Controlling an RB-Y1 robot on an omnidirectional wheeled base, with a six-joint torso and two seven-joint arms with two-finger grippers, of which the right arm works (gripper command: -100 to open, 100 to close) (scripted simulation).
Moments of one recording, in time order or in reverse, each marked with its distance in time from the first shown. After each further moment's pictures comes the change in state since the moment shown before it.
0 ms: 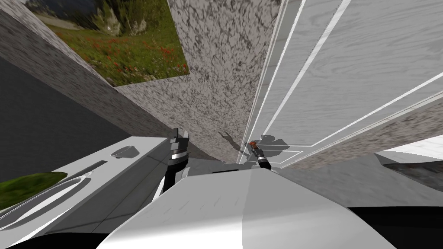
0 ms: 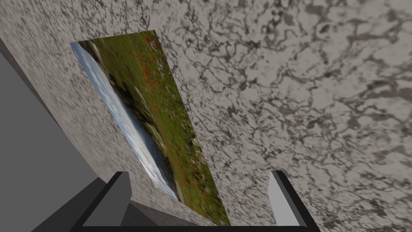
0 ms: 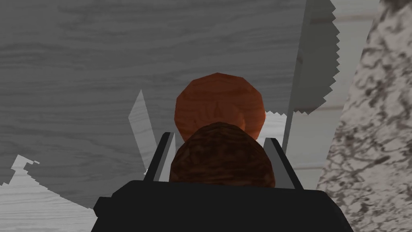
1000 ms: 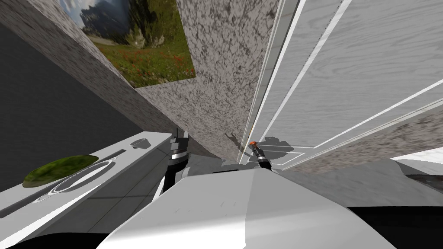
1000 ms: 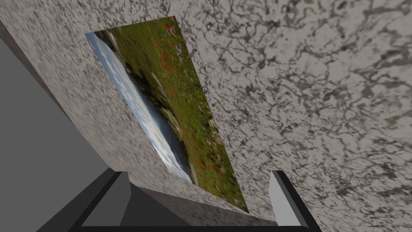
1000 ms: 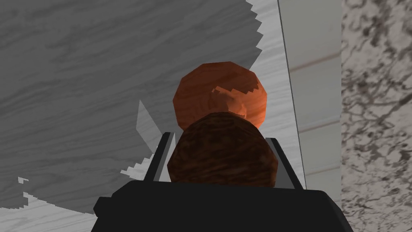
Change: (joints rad) arm -0.004 -0.012 0.026 0.006 -0.087 0.001 -0.233
